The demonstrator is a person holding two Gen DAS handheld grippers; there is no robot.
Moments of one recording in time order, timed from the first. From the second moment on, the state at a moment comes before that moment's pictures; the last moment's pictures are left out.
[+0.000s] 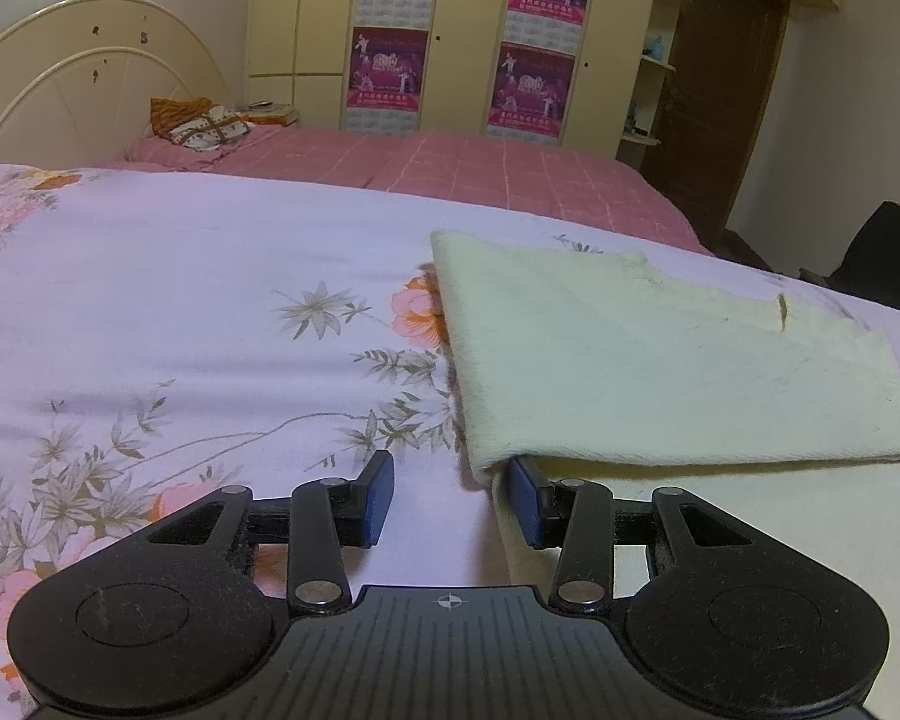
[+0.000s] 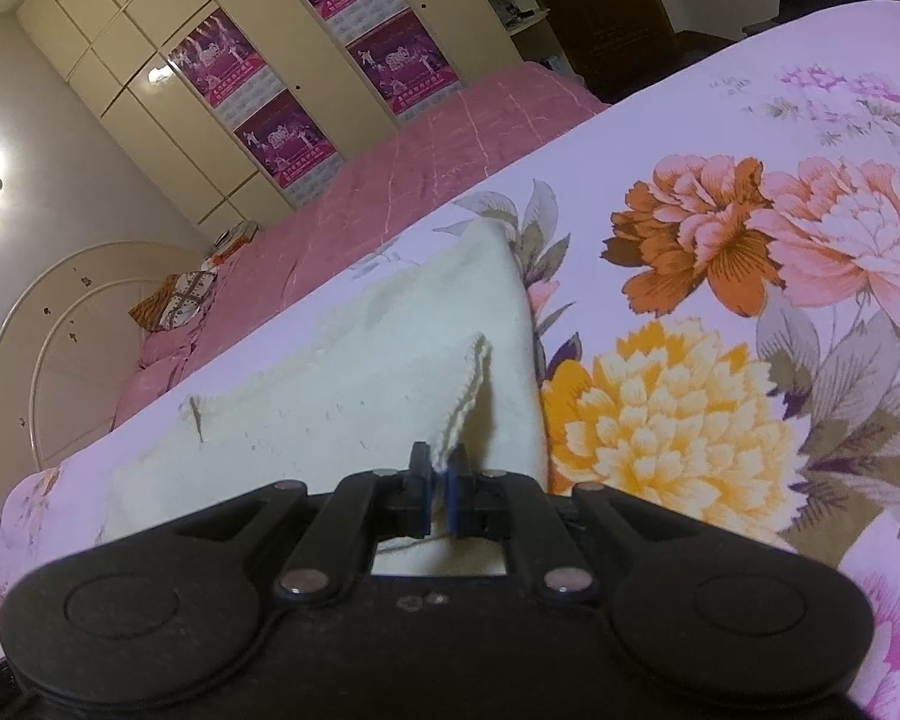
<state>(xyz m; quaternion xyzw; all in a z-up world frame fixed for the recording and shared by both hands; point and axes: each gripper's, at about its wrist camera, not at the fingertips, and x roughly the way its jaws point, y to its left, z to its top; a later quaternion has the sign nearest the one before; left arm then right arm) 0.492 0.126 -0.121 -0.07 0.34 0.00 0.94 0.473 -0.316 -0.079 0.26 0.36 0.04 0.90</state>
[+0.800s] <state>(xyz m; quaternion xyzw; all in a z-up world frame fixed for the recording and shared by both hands) 0.515 0.080 -0.107 0.02 0.33 -0.07 0.94 0.483 -0.293 -0.070 0.09 0.39 0.04 0.92</state>
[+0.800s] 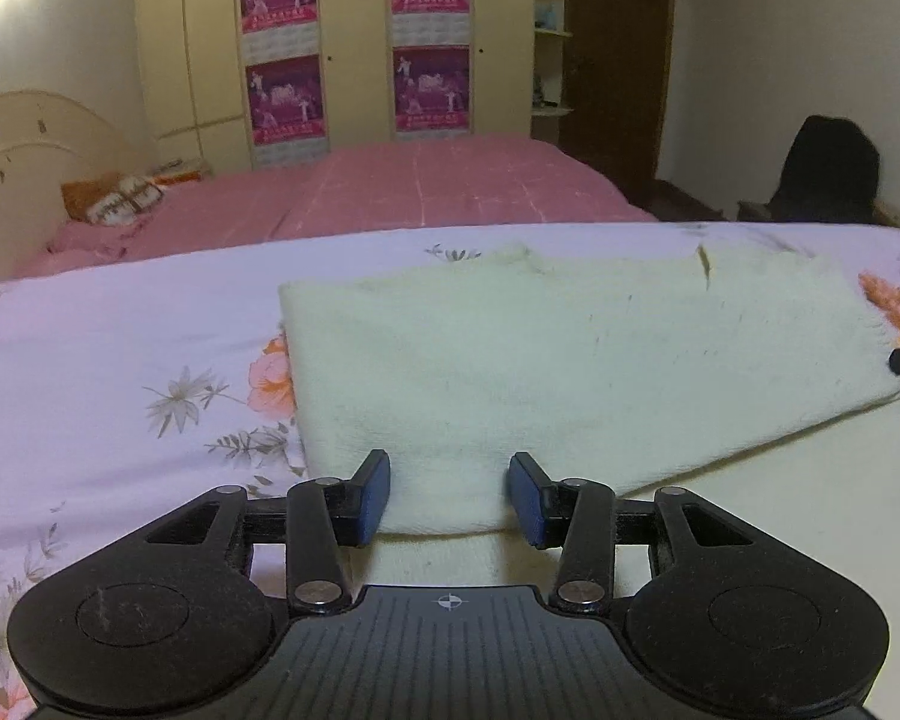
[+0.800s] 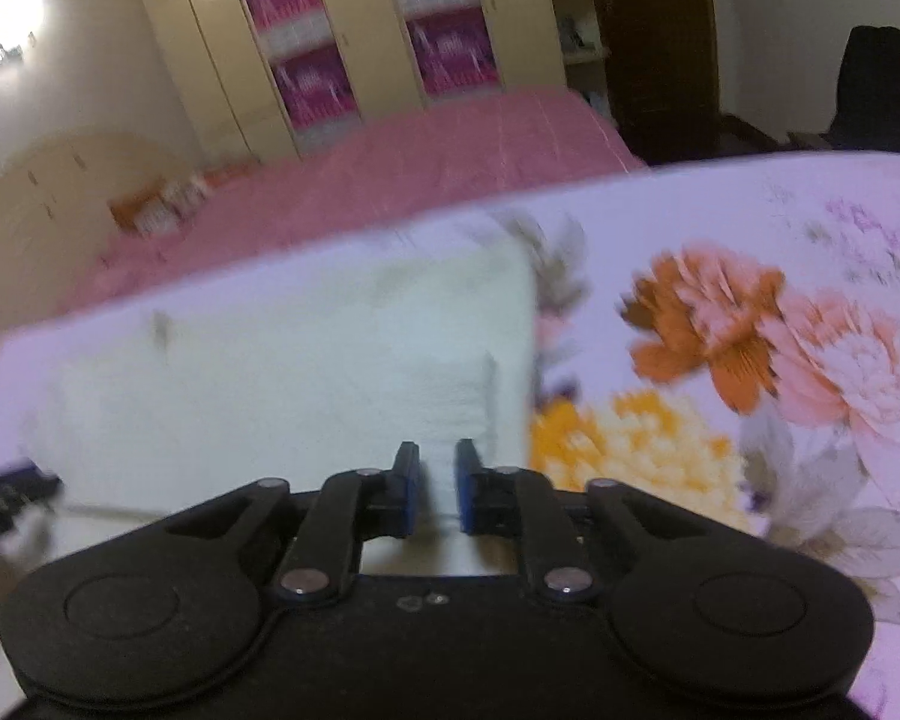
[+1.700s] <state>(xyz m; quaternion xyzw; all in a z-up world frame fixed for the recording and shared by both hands) 0.589 0.058 -0.084 0.06 0.28 -0.07 0.95 0.541 -0.225 -0.073 0.07 0.33 0.10 0.93</state>
